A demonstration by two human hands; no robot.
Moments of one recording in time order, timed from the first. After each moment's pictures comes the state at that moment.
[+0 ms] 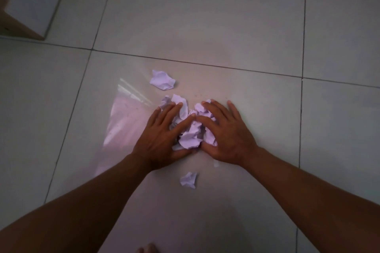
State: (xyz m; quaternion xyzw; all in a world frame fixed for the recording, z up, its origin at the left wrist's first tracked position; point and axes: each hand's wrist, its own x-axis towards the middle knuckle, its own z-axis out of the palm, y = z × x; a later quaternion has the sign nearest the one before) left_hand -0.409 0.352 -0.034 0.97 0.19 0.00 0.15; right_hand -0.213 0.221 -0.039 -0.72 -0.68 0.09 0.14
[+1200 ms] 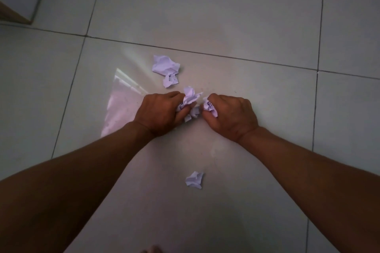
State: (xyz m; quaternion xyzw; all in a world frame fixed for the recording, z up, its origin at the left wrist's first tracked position) left_hand -0.374 0.401 -0.035 0.96 0.22 0.10 0.14; right_hand -0.210 0.268 -0.041 -0.77 -0.60 0.04 0.22
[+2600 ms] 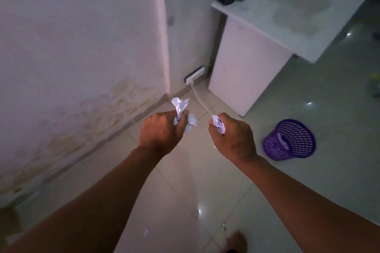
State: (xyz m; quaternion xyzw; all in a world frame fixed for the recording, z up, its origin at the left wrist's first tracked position) left_hand -0.116 0.132 0.741 0.95 -0.06 0.11 0.27; right_hand -0.122 -0.068 0.731 -0.95 -0.06 -0.14 0.27
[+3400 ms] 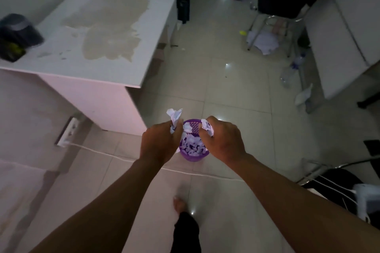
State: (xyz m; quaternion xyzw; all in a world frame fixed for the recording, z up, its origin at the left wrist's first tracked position) left_hand 0.012 -0.418 0.748 0.91 -0.29 -0.02 0.28; right_hand -0.086 -0.572 0.745 -0.94 0.21 -0.17 0.21
